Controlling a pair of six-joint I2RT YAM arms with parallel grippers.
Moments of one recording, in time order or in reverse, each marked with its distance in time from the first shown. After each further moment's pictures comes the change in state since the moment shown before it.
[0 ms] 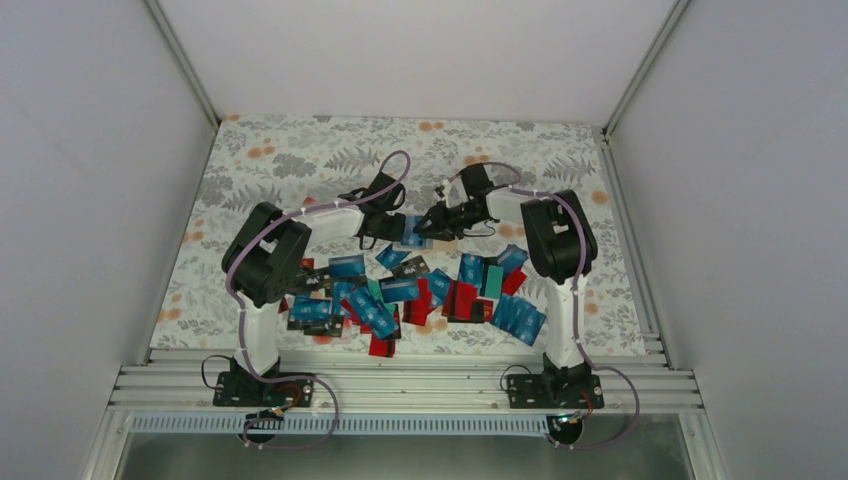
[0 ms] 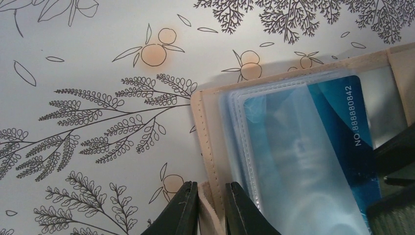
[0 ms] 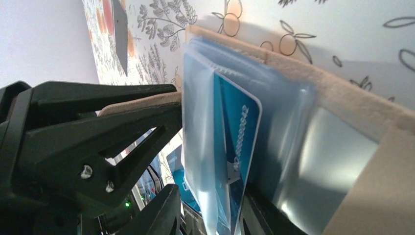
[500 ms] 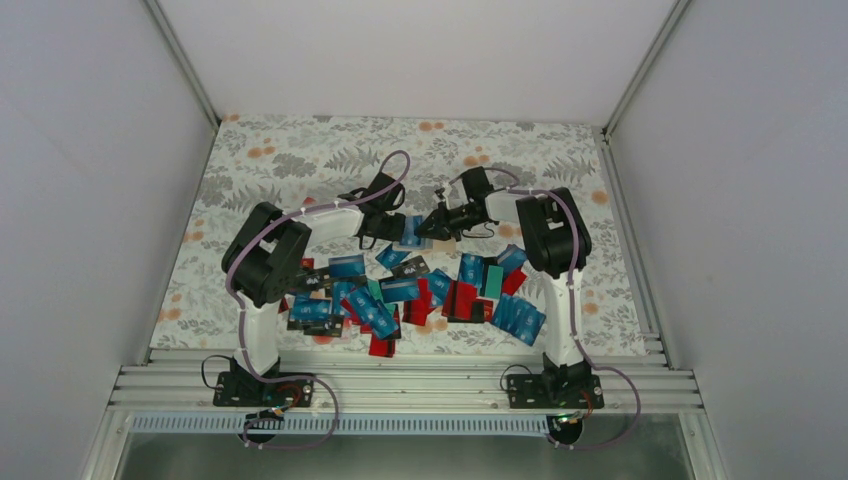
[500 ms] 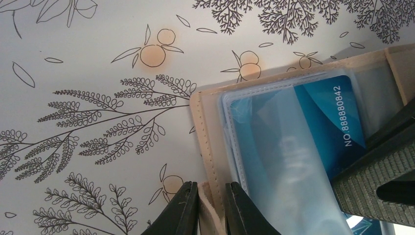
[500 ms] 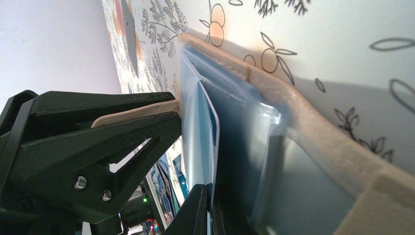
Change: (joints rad) left arm 0.001 0.000 -0.002 0.004 0.005 0.004; right arm -0.014 0.069 0.011 0.069 -0.100 0.045
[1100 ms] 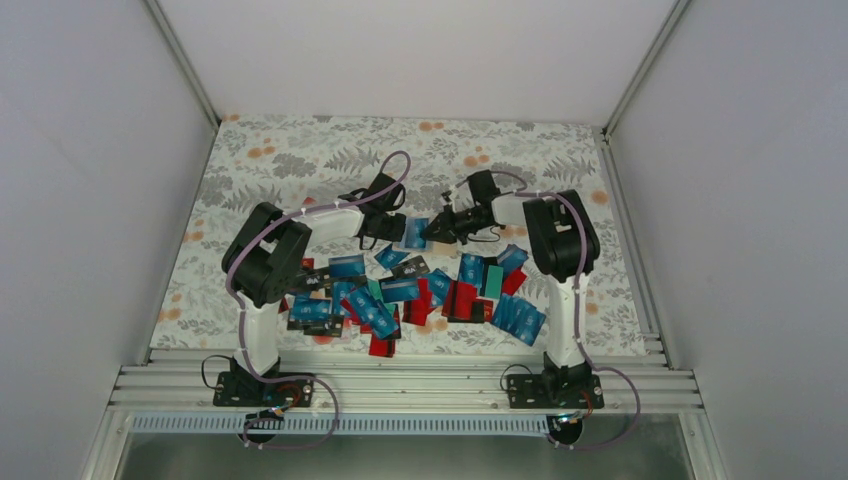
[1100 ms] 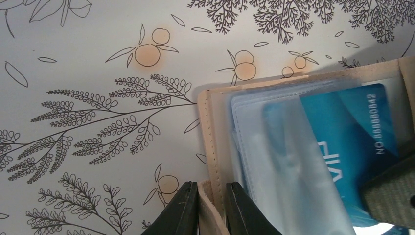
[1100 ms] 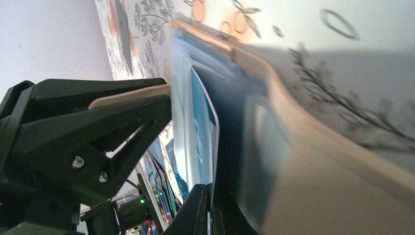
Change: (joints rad) left arm -0.003 0.000 -0.004 0.008 0.004 -0.003; right arm -0.027 -0.077 -0.105 0.023 0.032 0.006
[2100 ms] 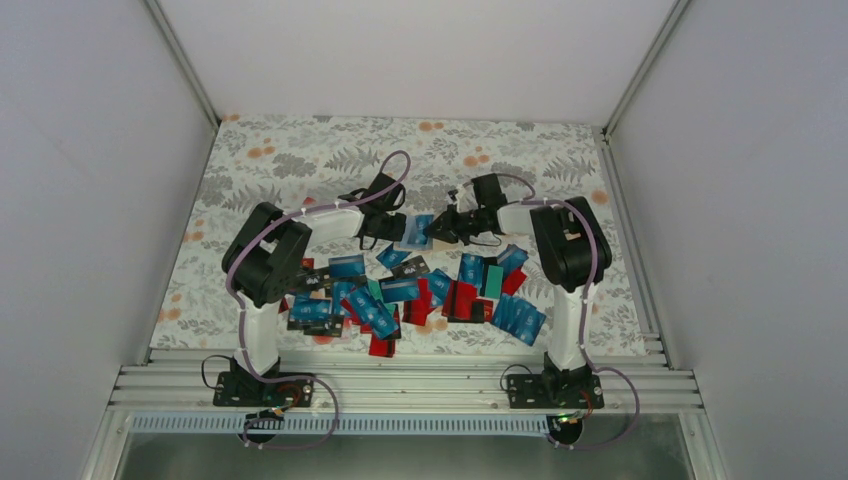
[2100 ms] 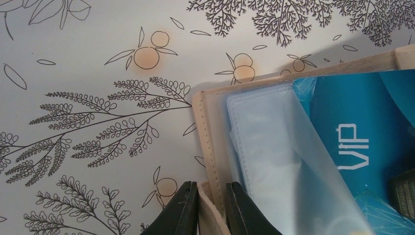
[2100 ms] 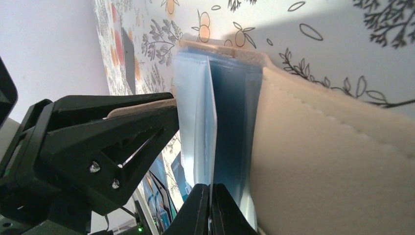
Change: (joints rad) left arm 0.000 0.000 -0.002 0.010 0.002 -0.004; right arm 0.016 -0.104 -0.142 0.230 0.105 0.184
